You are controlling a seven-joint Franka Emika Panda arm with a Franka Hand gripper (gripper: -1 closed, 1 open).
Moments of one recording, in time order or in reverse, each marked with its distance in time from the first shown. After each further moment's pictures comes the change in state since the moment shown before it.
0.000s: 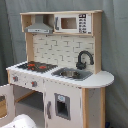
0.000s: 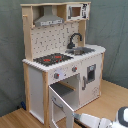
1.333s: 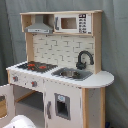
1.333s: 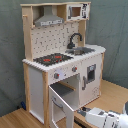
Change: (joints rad) arm 0.118 0.015 -0.051 -0.153 0.107 0.044 -0.423
